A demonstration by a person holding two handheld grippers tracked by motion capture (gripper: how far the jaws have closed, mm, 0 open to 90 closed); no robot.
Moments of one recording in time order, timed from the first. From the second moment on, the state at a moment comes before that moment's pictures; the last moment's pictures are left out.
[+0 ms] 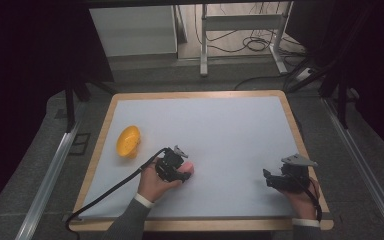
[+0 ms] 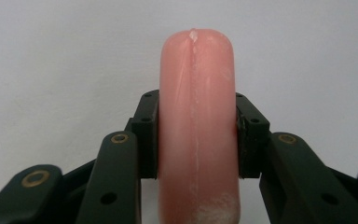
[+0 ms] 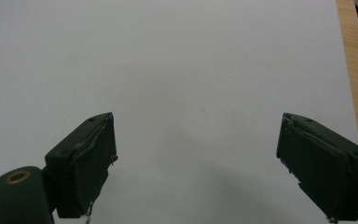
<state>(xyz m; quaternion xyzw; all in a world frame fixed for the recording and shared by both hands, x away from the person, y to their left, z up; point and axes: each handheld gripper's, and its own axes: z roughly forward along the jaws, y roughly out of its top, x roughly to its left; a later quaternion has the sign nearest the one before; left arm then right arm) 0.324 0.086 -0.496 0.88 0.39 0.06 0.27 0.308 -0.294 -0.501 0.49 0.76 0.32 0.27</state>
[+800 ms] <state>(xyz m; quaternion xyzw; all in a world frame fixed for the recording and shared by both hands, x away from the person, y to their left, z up) 0.325 0.112 -0.475 0.86 0.40 0.08 0.30 0.308 -0.294 -0.502 0.49 0.76 0.32 0.27</state>
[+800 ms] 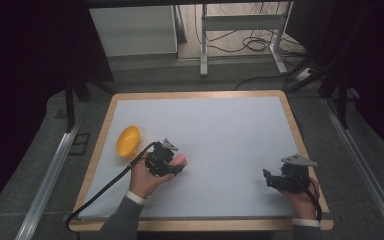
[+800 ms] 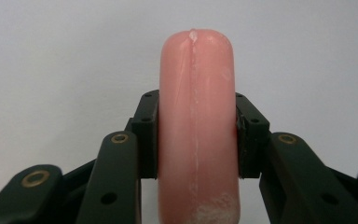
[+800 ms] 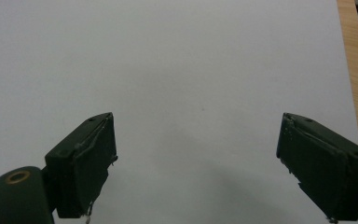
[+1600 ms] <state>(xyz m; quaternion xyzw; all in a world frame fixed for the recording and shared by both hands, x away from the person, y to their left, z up) 0.329 0.146 -0.454 0.84 0.43 0.11 0.32 0.308 -0.294 -0.503 0.49 0.76 0.32 0.27</state>
